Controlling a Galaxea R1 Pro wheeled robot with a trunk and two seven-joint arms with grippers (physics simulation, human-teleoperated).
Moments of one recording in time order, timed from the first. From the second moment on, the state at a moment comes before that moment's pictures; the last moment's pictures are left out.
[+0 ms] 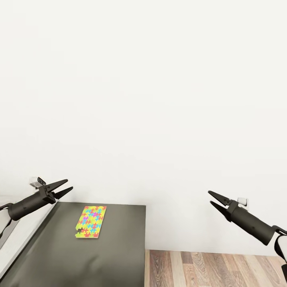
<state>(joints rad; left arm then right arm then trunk) -0.52 0.52 0.13 -0.97 0.93 0.88 -1.10 -0.20 -0.23 -0.39 -1.56 -1.10 0.95 0.41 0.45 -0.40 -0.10</state>
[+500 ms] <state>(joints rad) -0.52 0.52 0.12 -0.97 0.93 0.88 -1.10 -0.20 -0.23 -0.36 -1.47 -1.11 0.96 0.27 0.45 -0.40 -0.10</state>
